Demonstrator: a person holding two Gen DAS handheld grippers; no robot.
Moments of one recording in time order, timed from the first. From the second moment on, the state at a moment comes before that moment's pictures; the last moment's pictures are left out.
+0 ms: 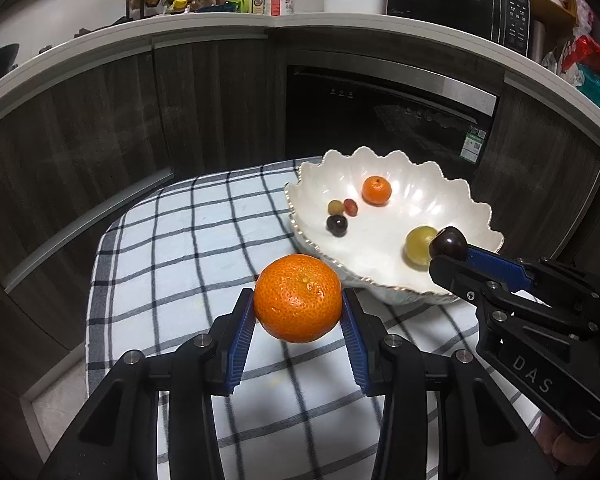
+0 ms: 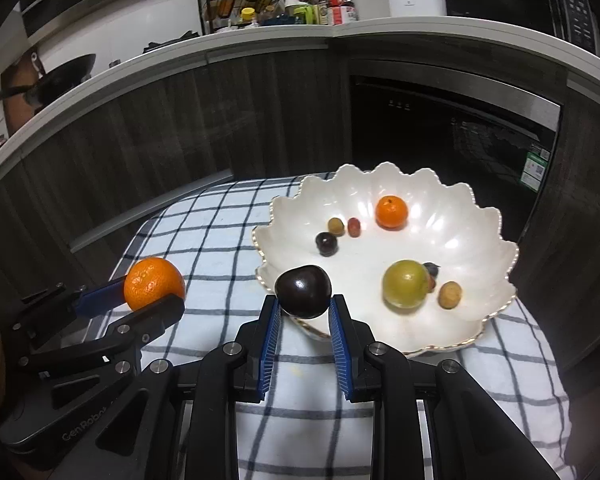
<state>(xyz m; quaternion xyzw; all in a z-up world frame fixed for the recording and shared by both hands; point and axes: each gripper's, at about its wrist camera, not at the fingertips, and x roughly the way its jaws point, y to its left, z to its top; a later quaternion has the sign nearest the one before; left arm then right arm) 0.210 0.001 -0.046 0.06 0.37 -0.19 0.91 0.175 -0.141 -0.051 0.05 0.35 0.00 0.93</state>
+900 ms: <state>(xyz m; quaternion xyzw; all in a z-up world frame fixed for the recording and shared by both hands) 0.245 -0.087 -0.036 0.05 0.38 -0.19 0.90 0.190 -0.239 -0.027 0.06 0.32 -0.07 0.94</state>
